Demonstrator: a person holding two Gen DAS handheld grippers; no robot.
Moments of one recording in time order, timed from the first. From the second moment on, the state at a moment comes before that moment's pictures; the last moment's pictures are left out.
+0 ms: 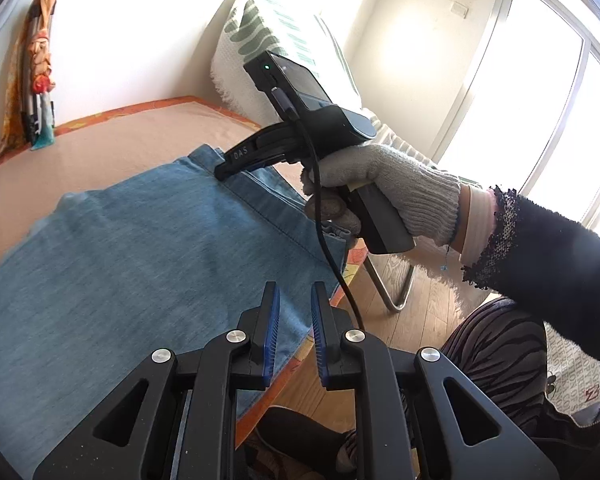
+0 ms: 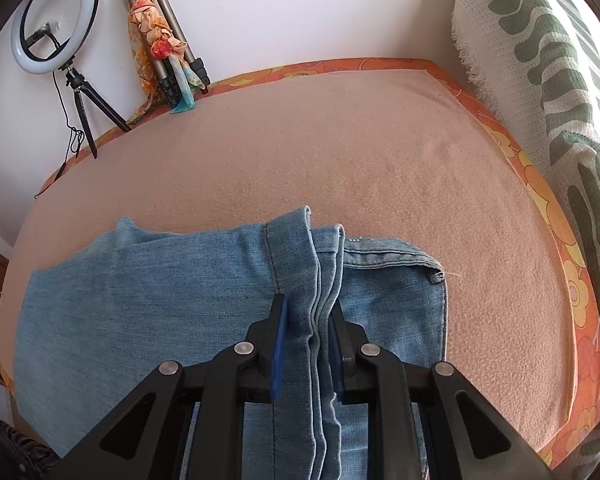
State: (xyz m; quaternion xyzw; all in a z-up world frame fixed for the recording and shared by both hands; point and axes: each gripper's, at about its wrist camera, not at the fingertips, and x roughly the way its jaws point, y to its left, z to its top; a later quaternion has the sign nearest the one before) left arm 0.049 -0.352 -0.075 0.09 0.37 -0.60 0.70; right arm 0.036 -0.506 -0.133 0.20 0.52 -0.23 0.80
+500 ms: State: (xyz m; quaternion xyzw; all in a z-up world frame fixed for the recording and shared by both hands) left arm 0.114 -0.183 -0.089 0.02 0.38 -0.44 0.81; right arm 0.048 -0.443 -0.053 0.16 0.45 -0.20 0.85
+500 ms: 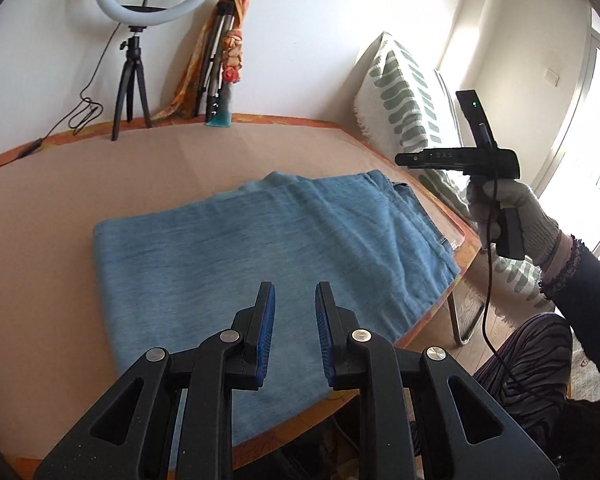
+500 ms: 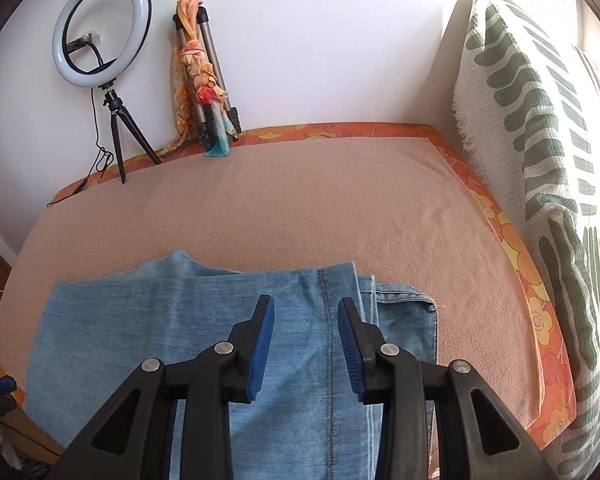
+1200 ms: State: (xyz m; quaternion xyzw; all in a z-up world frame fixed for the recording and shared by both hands) left arm 0.117 -0.119 -0.147 0.04 0.44 -0.36 0.82; right arm 0.204 -0.194 -0.115 0.12 0.55 0.08 0.82
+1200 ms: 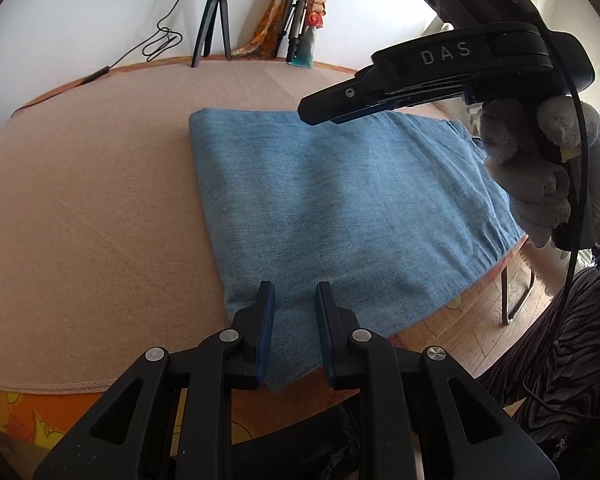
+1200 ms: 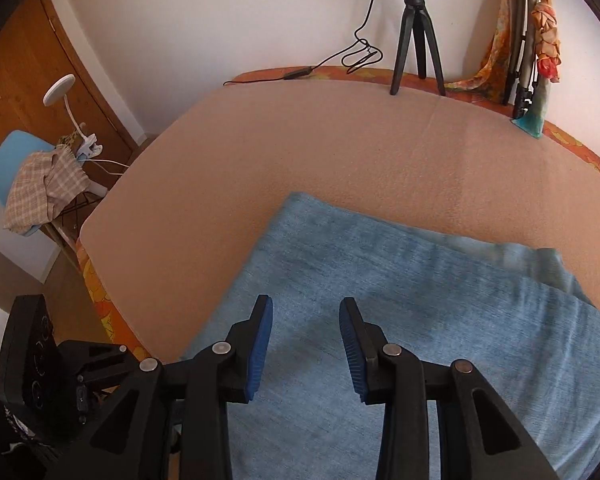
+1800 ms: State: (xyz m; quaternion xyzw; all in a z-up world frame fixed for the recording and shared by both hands) left arm 0.090 -0.096 -0.141 0.00 0.45 -0.42 0.79; right arm 0.286 -0.116 -0.163 0.01 0.67 0.03 0.74
